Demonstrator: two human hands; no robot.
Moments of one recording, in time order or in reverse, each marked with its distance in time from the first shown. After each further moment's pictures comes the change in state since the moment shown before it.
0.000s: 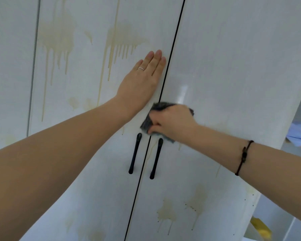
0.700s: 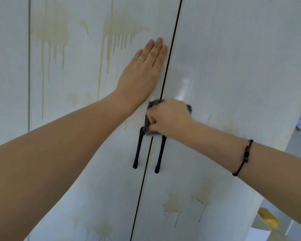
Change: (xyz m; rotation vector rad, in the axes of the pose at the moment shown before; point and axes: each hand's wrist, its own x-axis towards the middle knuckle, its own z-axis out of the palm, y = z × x) left_hand 0.001 -0.003 0.013 0.018 0.072 -0.010; right_hand 0.011 -0.025 -0.004 0.050 -0.215 0.156
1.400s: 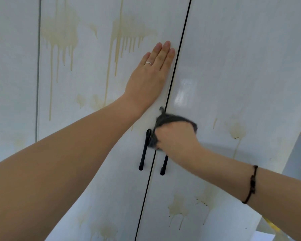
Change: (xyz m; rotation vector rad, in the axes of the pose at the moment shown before) left_hand -0.001 0.000 0.003 -0.017 0.018 -0.015; right_hand -0.024 -0.025 0.044 -0.157 0.145 0.050
